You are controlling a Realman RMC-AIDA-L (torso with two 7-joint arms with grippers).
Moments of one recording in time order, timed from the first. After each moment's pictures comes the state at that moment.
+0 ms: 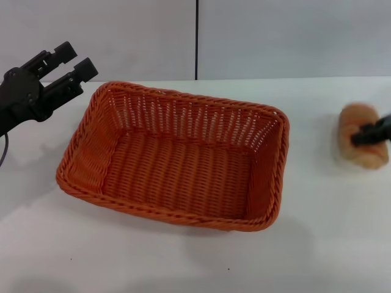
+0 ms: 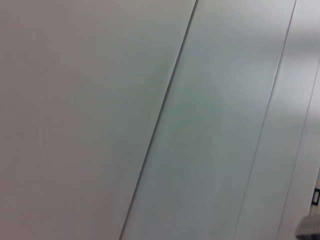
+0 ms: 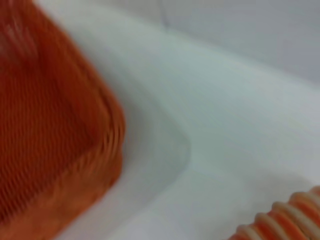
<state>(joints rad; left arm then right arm) -0.30 -2.06 0.72 0.60 1.42 1.69 -1.29 0.70 1.92 -0.74 -0.83 -2.53 -1.56 2.02</state>
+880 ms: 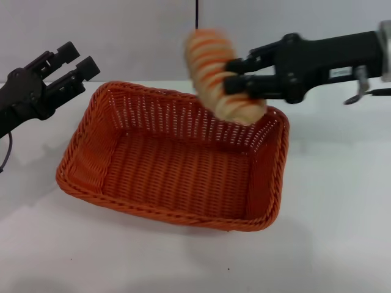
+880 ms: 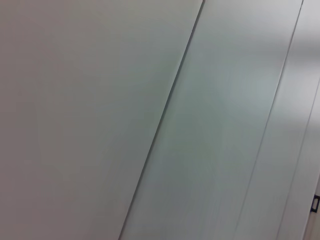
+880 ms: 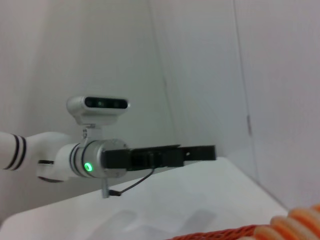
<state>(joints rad) -0.31 -2.06 0.71 0.56 1.42 1.69 -1.30 0.74 2.05 -0.86 -0.87 -1.90 -1.71 1.68</state>
